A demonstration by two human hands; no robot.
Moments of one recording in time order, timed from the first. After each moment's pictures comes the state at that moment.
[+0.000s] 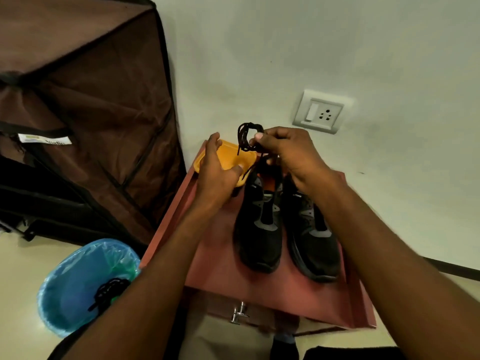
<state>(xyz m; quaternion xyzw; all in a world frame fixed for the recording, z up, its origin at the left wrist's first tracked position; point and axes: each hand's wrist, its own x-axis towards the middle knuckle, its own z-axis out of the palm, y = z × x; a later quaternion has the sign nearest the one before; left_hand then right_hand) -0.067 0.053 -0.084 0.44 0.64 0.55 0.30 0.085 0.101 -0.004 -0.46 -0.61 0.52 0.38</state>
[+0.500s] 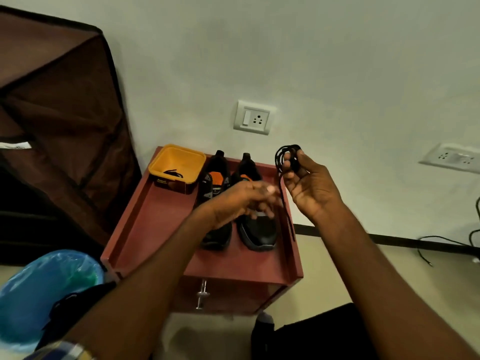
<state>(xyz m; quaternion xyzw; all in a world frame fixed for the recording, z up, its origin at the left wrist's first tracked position) 0.053 -0.010 -0.035 0.58 0.36 0.33 0.65 0.227 -0.001 0.027 -0.38 -0.24 0.67 0.59</state>
